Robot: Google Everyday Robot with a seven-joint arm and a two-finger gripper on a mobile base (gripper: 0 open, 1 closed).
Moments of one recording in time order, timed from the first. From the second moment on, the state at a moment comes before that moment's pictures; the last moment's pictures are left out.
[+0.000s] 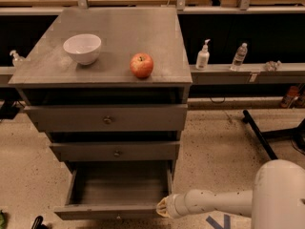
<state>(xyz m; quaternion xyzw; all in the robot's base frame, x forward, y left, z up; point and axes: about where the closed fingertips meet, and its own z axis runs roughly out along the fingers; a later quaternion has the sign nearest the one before) 0.472 -0.044 0.216 -0.71 0.63 0.13 0.29</state>
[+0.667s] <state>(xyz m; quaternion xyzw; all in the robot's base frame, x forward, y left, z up) 0.447 -0.042 0.215 -0.69 0.61 0.19 0.33</state>
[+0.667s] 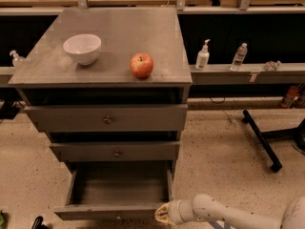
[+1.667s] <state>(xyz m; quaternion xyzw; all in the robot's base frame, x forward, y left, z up) 0.405 -0.017 0.172 -0.61 0.63 0.30 0.36</state>
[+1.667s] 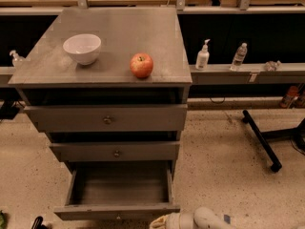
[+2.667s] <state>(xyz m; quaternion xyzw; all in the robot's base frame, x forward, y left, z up) 0.425 0.003 0.137 -0.60 0.63 0.28 0.40</state>
